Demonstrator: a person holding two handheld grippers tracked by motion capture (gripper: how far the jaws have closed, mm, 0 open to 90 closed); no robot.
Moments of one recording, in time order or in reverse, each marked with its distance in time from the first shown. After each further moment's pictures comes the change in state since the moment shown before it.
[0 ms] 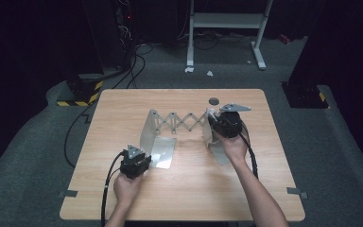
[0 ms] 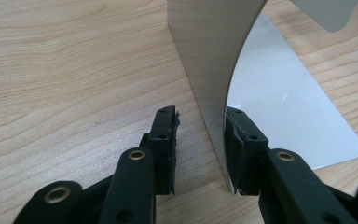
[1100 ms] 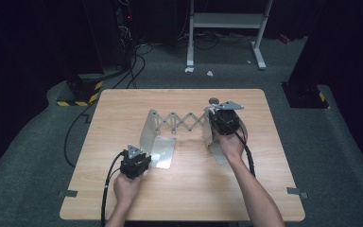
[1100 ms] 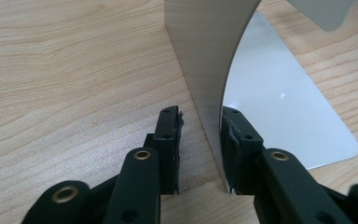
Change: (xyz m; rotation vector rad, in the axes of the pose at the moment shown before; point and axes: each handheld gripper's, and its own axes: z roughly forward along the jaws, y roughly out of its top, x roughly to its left) left arm 0.000 0.000 0.000 0.000 -0.009 0.004; right arm 0.010 0.009 0.007 -0.012 -0.155 -0.068
